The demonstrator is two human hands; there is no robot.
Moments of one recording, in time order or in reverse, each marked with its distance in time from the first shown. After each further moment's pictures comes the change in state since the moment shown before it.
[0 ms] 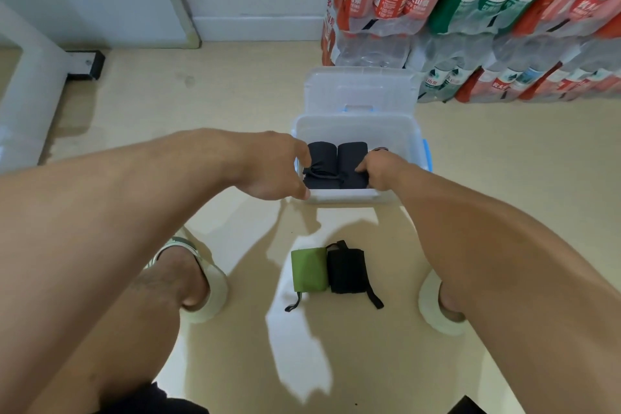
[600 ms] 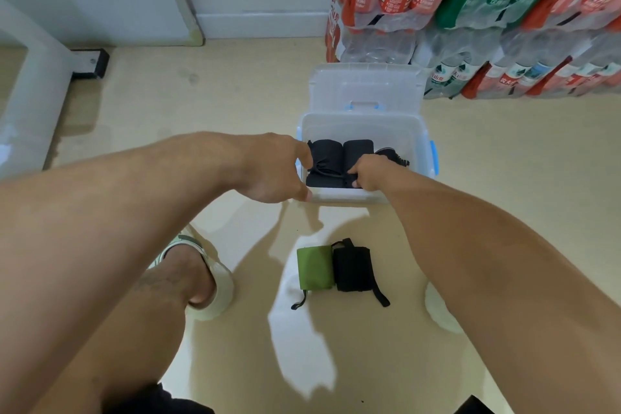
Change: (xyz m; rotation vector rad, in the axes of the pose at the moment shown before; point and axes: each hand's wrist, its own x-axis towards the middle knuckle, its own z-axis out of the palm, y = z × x) left_hand -0.003 -0.006 0.004 -0.019 -0.001 -0.003; right_hand 0.002 -0.030 0.006 0.037 -0.032 0.014
